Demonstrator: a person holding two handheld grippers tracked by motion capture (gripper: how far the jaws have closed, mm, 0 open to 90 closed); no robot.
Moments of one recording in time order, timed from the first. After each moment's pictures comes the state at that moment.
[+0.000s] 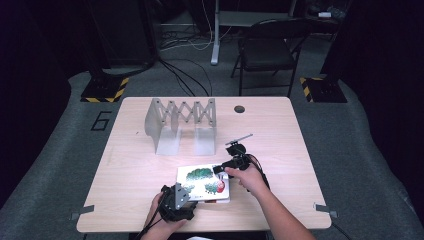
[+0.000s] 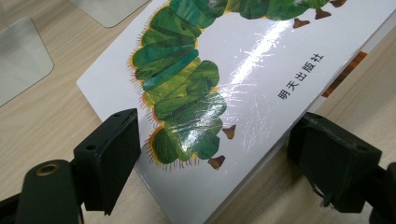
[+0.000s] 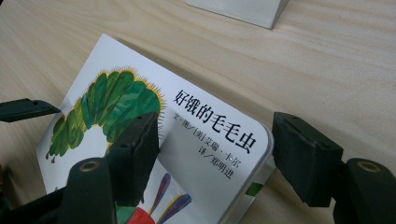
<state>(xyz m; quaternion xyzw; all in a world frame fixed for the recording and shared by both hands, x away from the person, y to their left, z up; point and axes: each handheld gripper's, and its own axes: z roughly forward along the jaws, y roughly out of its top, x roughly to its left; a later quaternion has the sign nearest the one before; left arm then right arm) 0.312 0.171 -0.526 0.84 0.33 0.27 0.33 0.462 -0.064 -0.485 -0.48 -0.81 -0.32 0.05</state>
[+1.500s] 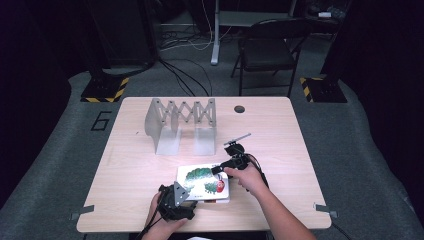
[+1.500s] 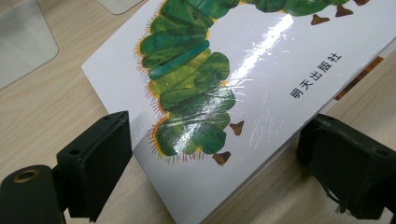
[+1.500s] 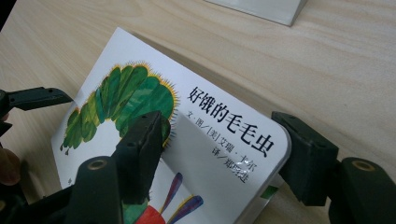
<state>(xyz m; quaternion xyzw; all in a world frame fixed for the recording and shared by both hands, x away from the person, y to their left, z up) 0.317 0.174 -0.527 0.83 0.37 0.24 0.33 0.463 -0.061 -0.485 -0.47 -0.82 -0.32 0.07</state>
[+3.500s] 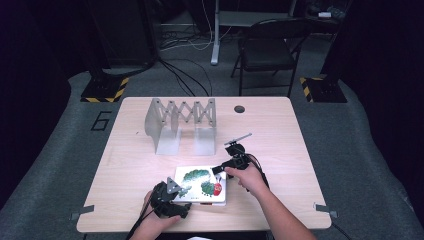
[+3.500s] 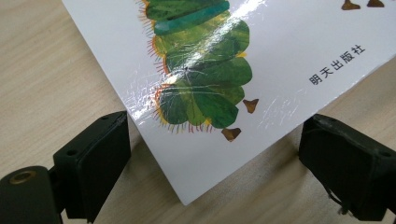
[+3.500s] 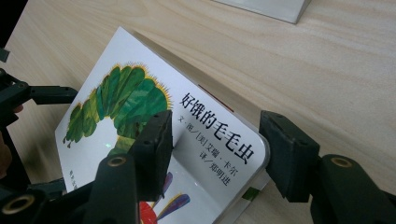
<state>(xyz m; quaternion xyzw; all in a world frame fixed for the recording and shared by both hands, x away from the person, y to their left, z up) 0.329 0.194 -0.518 0.85 0.41 0.15 0.29 0.463 -0.063 -0.485 -0.47 -0.82 -0.33 0.09</state>
